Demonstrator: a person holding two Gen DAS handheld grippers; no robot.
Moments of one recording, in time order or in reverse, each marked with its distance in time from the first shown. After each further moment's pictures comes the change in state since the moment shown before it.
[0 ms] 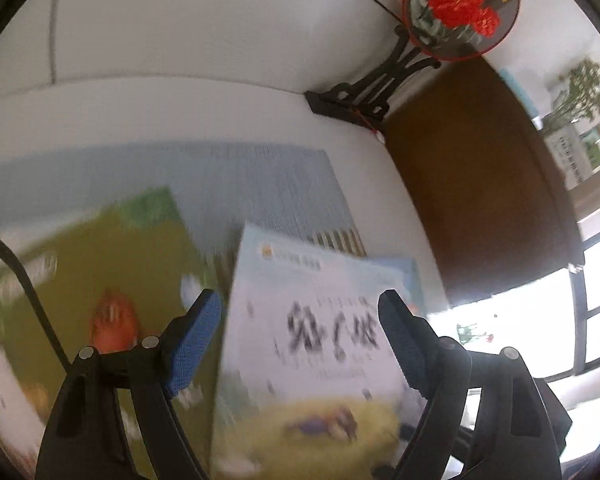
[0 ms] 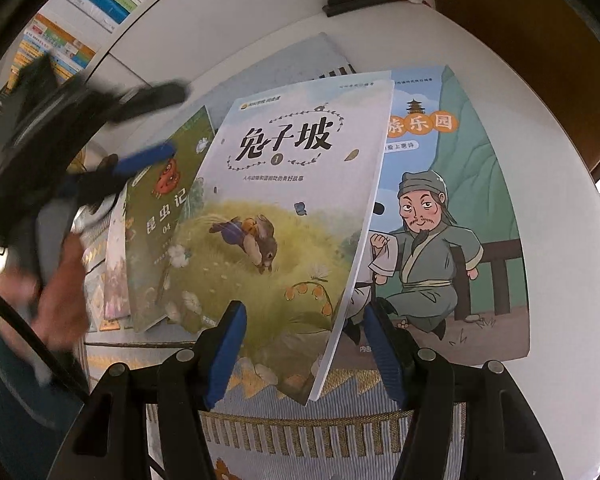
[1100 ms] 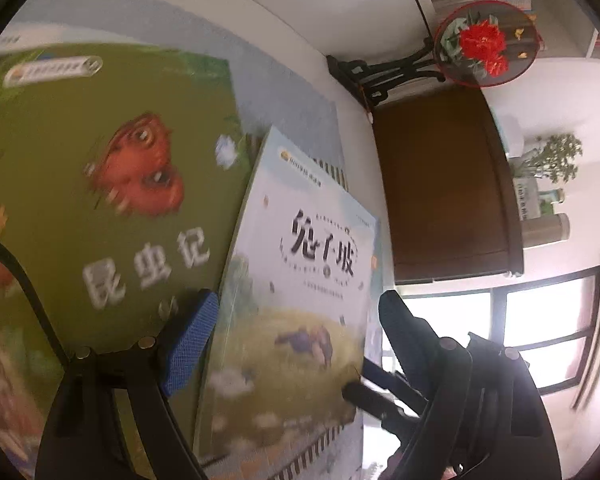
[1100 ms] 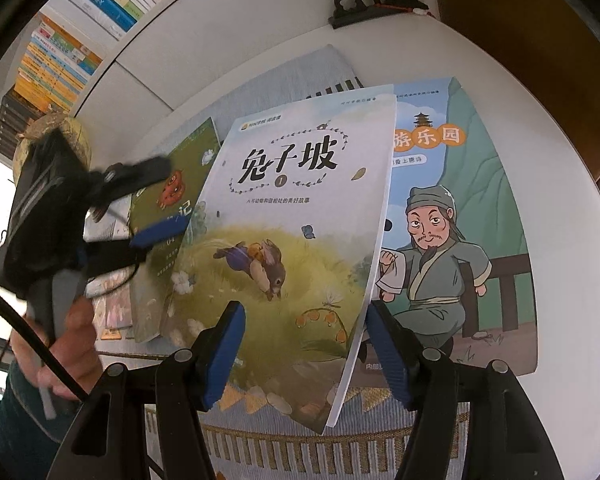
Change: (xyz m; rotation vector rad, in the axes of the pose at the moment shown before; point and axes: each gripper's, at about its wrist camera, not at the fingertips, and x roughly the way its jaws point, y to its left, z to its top) left arm -0.025 0.061 -0.091 -0.289 0.074 -0.303; right arm 0.002 0.004 0.003 -0.014 -0.058 0.004
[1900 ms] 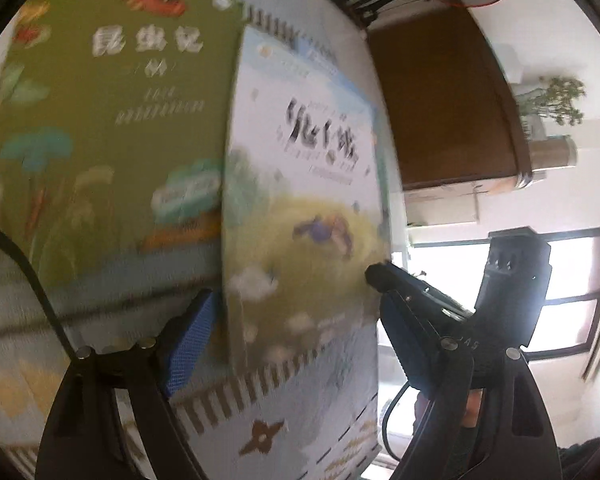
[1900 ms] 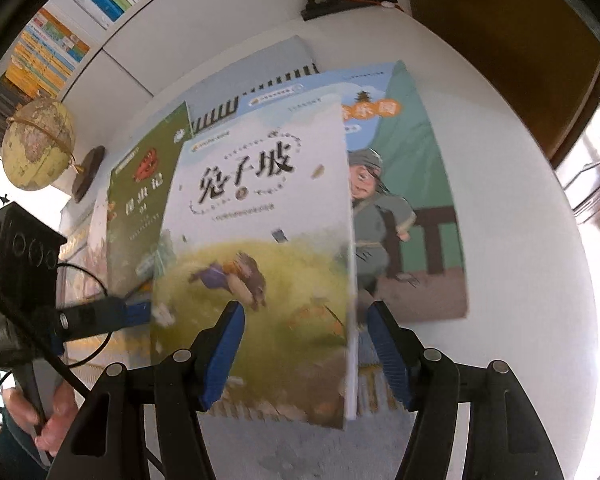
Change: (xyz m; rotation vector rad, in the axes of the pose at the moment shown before) left arm 0.012 -0.020 -0.098 0.025 0.155 0.060; right arm -0.024 -0.026 -0.029 -0.019 0.061 -0.102
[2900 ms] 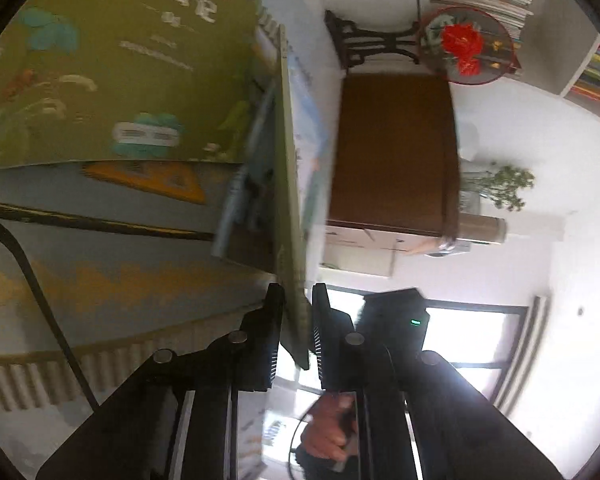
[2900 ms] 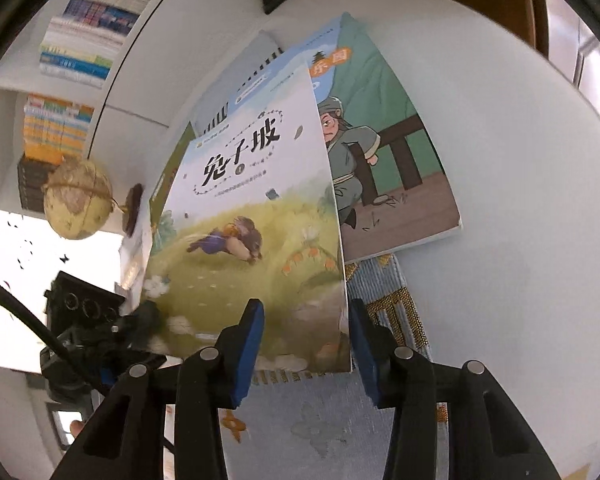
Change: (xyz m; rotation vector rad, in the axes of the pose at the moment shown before) left arm 0.002 0.003 -0.012 -0.261 -0.097 -0.369; right arm 0.000 -0.054 -0.029 0.301 0.024 0.356
